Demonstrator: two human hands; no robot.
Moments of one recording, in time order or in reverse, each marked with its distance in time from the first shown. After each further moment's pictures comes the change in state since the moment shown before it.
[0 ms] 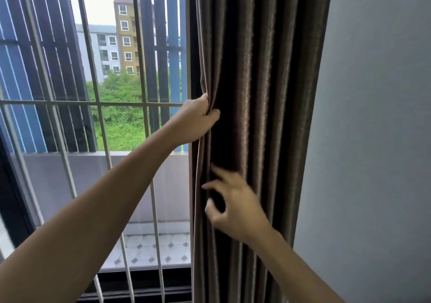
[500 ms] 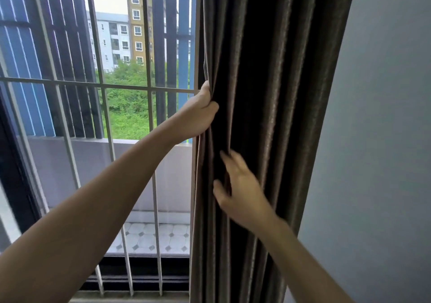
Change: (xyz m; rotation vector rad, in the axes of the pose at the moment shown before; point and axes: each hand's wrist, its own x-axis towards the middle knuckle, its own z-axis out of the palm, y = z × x) left_hand 0.000 -0.021 0.019 -0.287 0.005 -0.013; right_hand 0.008 0.013 0.002 0.123 -0.109 0.119
